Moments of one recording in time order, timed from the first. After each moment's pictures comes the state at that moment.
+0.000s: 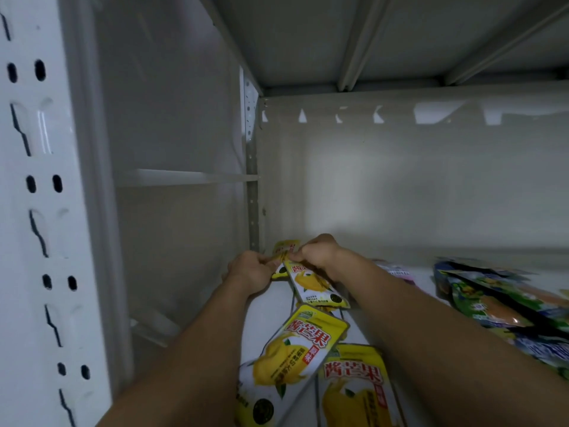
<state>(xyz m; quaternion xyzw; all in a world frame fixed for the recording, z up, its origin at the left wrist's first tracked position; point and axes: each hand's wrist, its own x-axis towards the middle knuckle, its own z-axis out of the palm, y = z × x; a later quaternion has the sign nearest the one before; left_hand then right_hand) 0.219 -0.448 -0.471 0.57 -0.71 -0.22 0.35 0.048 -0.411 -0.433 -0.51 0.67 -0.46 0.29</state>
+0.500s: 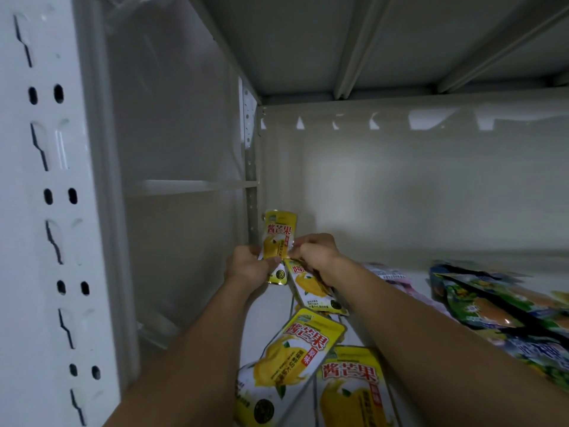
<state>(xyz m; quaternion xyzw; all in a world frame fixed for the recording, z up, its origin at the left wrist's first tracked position) 0.214 -0.430 -0.457 0.51 -0.61 -0.33 0.50 0.058 -0.400 -0.431 -0.47 0.60 -0.57 0.31</state>
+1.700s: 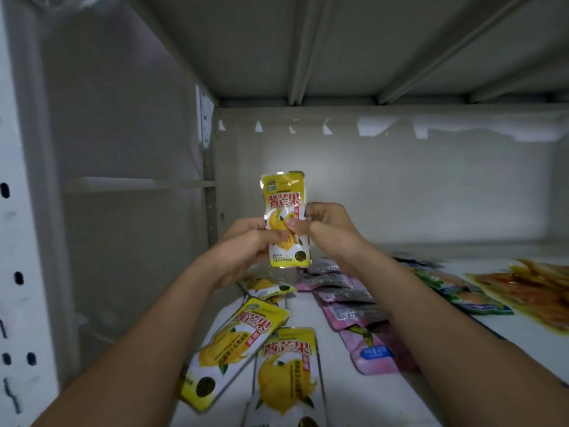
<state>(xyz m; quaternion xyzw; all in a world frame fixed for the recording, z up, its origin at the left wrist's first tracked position) 0.169 -0.321 -0.398 0.24 -0.70 -0.52 0.42 0.005 -0.260 -0.384 -0.59 0.47 -0.62 0.23</state>
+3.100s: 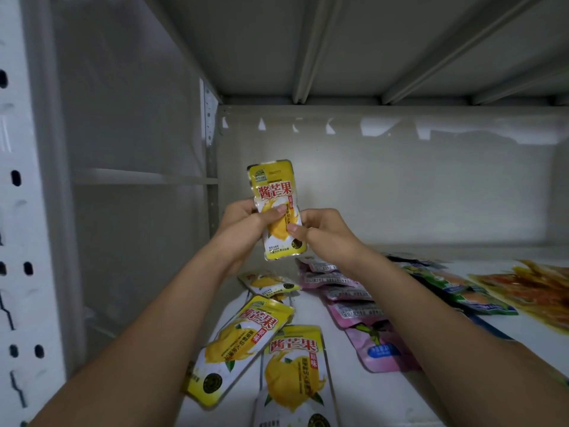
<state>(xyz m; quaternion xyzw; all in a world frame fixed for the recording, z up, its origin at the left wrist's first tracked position) 0.168 -0.317 -0.386 0.22 -0.66 -0.48 0.53 0.012 -0.263 -0.393 -0.63 0.52 -0.55 0.19</state>
